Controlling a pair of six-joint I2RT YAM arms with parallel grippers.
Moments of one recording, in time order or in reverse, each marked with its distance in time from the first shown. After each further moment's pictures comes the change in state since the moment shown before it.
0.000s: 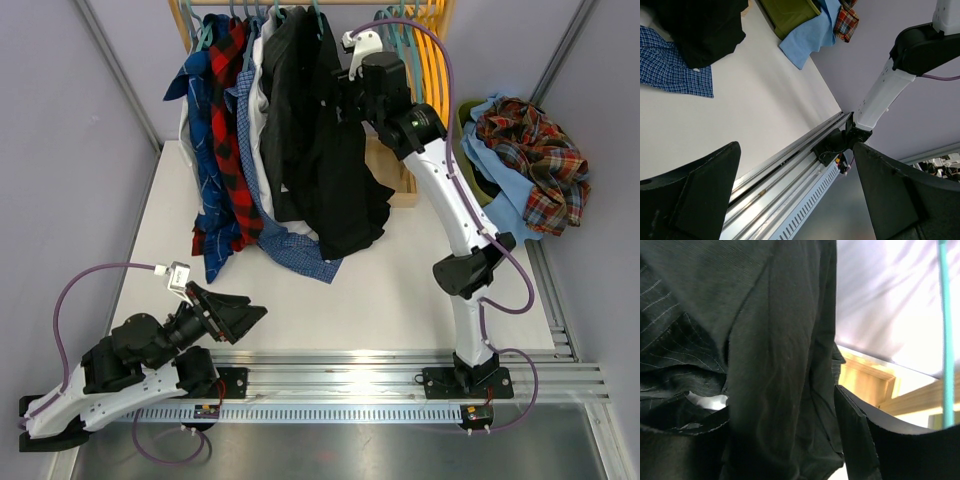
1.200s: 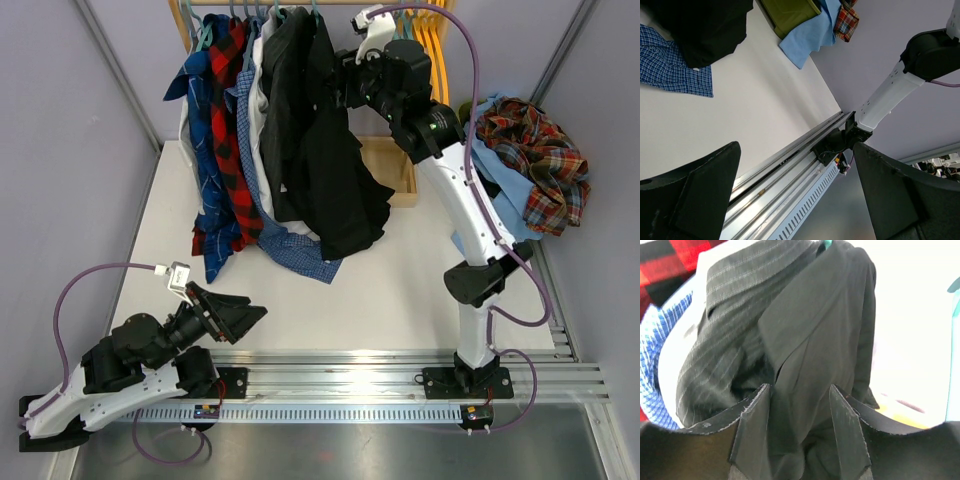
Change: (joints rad) left arm 0.000 0.000 0.000 -0.002 0.000 -0.006; right arm -0.010 -0.118 -0.096 0.191 -0.220 0.036
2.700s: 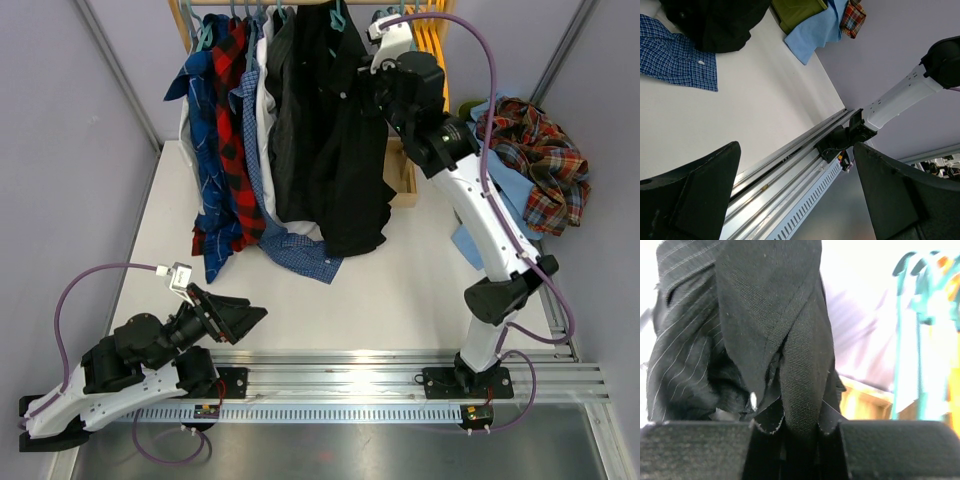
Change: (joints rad) left arm 0.000 0.000 0.000 -0.032 -0.005 -0.016; right arm 0.000 -0.137 -0.222 0.076 0.162 -0.054
